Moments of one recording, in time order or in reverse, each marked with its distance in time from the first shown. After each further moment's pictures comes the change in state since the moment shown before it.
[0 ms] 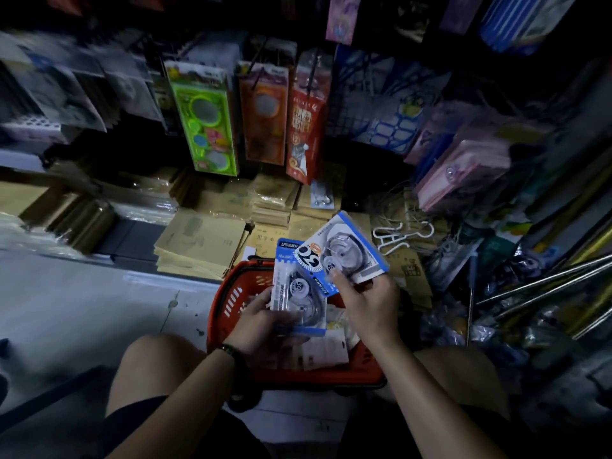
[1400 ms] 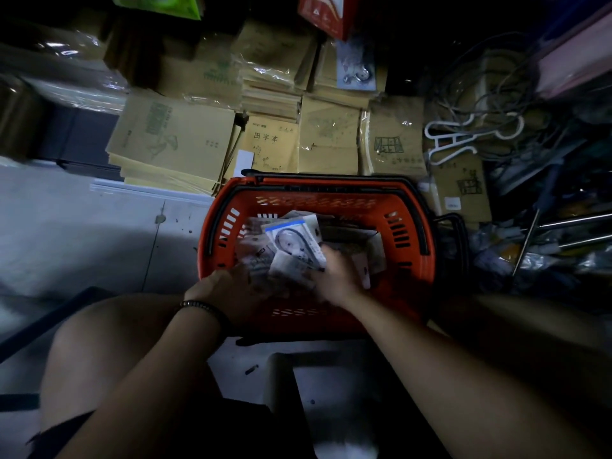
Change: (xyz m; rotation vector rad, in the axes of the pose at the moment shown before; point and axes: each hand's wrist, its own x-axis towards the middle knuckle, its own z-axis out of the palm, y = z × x) left_hand 0.076 -0.008 -0.120 1.591 0.065 -0.288; right_hand -0.036 0.245 0.128 -0.414 -0.676 0.469
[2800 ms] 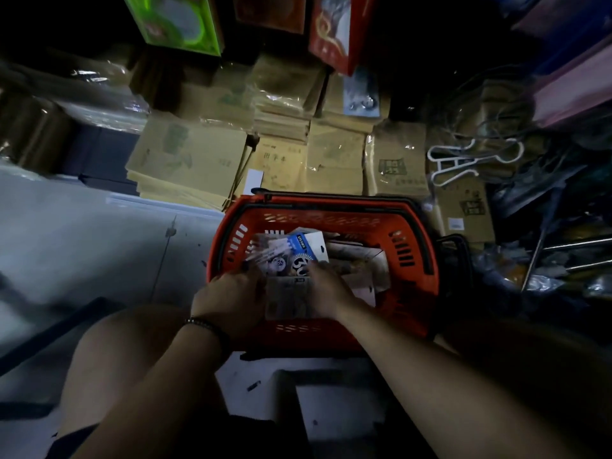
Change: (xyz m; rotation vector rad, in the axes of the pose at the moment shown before) left_hand -0.019 0.020 -0.012 0.131 0.182 -0.025; right_hand 0.018 -0.017 0.009 -0.431 -0.246 -0.073
